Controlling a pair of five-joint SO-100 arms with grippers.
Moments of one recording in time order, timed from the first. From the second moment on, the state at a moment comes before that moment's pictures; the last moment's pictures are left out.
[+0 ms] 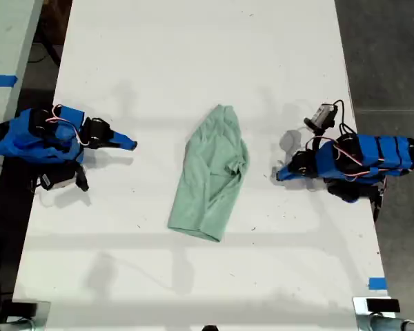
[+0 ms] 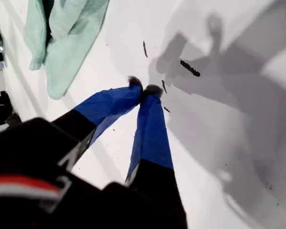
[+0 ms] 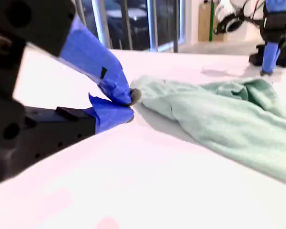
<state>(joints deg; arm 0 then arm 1) -10.8 204.2 173.8 62.6 5.8 1.1 200.3 175.3 77.2 5.8</state>
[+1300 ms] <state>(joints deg) -15.9 206.1 181.3 62.2 -2.9 1.1 200.3 175.3 77.2 5.8</state>
